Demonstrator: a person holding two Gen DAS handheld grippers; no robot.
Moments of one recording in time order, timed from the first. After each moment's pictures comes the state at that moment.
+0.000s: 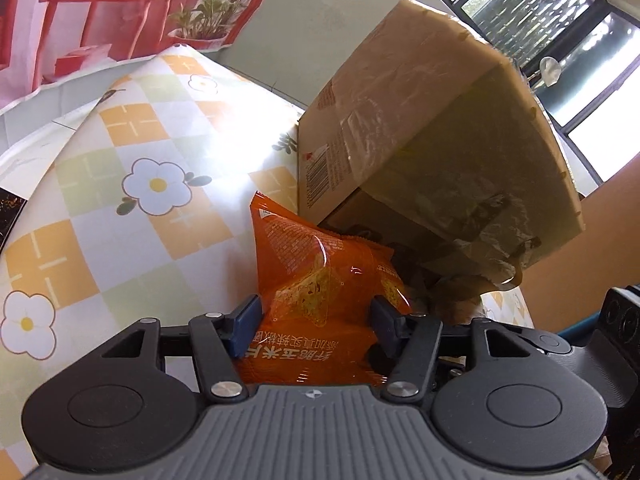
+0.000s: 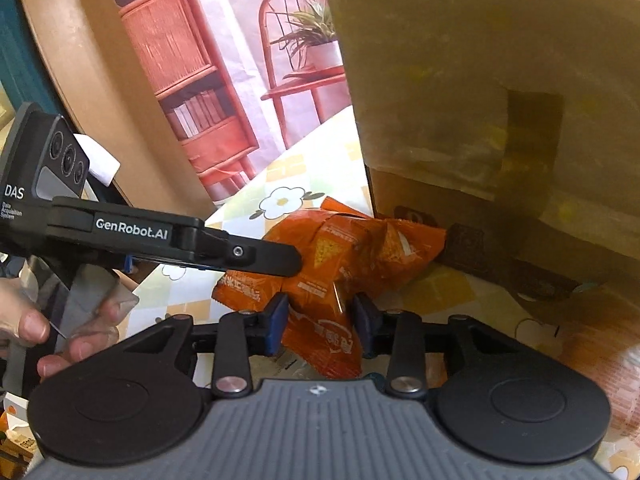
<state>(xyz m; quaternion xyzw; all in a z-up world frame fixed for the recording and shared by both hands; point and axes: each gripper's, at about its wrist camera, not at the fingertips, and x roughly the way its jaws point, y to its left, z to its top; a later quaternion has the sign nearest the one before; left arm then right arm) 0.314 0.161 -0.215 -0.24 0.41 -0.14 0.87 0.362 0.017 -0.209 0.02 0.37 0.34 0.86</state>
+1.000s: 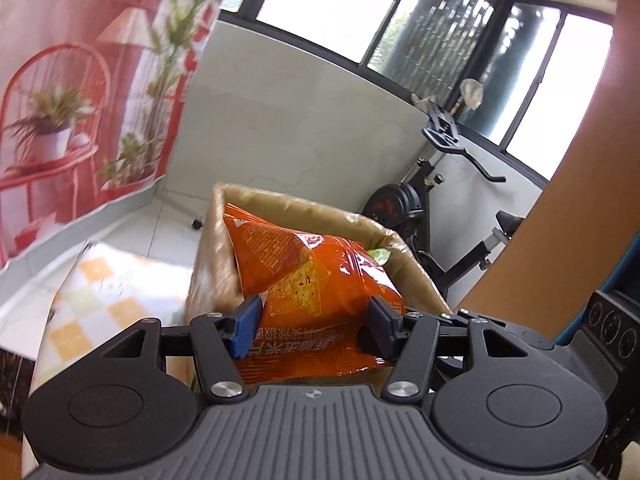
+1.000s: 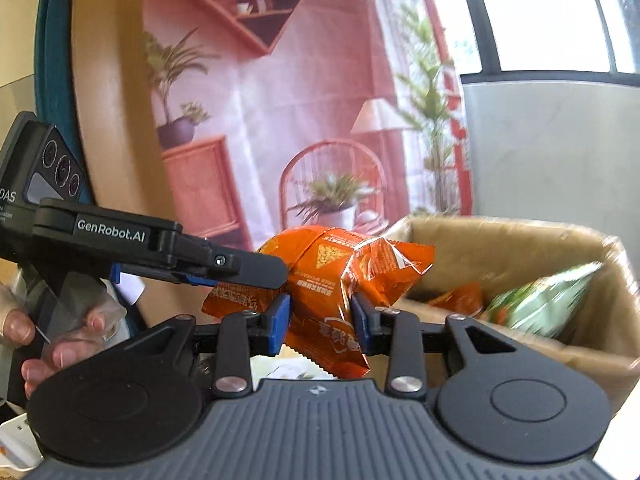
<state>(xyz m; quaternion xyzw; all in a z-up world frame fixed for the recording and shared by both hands) 0.316 0.066 -0.018 -0.14 0.28 -0.18 0.93 0.330 -0.075 -0.053 0.05 0.17 0.35 0.92</state>
